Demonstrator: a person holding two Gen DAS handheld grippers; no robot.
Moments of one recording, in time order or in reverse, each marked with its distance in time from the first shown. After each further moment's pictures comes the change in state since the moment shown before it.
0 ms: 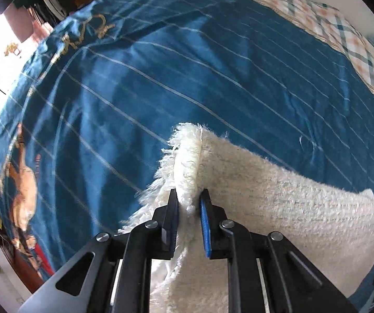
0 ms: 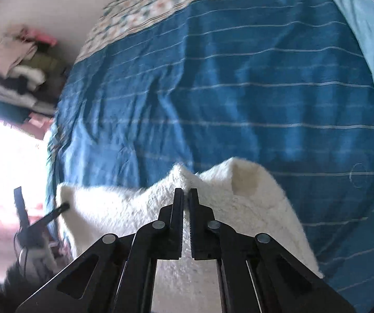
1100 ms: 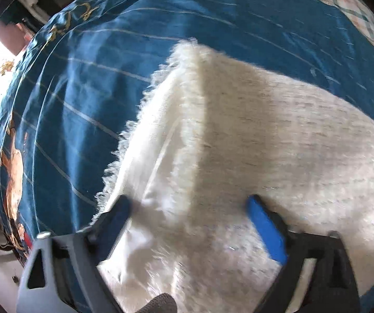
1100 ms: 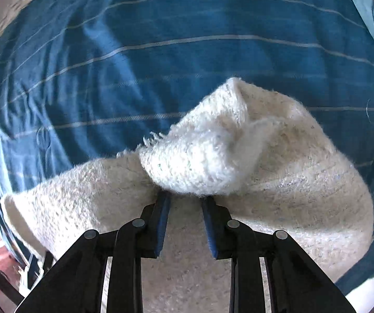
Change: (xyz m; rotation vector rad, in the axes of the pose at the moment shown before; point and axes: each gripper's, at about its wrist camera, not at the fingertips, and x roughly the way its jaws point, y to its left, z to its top) left arm 0.046 0.006 -0.056 0.117 0.024 0.083; right arm 0.120 0.045 -0.010 0.203 0.297 -0.342
